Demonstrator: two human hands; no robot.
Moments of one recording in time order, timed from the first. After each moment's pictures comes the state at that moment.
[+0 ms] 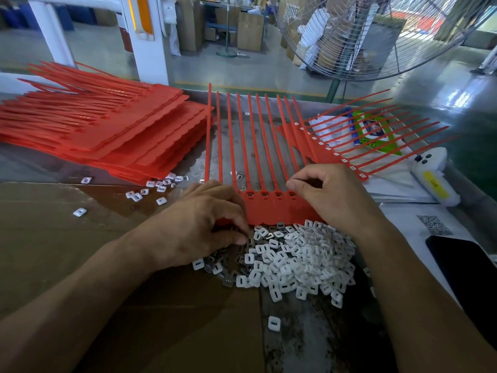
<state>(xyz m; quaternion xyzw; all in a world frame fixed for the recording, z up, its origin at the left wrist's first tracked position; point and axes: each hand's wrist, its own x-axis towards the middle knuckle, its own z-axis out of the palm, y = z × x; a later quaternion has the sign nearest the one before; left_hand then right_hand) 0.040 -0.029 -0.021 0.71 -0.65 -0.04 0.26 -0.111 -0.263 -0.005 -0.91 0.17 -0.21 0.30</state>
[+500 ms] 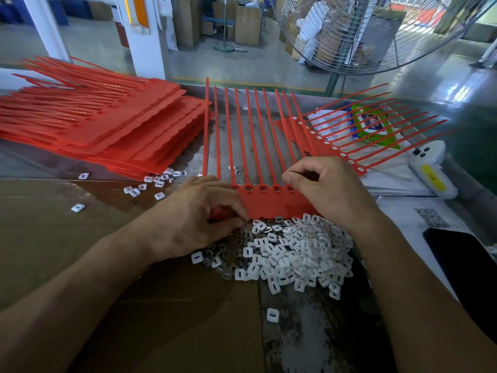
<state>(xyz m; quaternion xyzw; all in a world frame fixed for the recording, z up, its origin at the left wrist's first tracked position) 0.042 -0.032 -0.020 0.70 -0.66 -0.03 0.29 -0.110 -0.257 -0.002 -0.91 0.17 -0.22 0.32</state>
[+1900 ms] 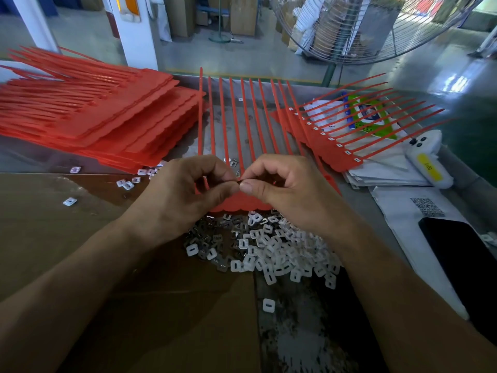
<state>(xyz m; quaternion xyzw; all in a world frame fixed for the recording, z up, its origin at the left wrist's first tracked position) 0.031 -0.031 -0.011 0.70 -0.52 -0.08 0.48 -0.102 -0.211 0.002 -0.90 0.03 -0.17 0.41</state>
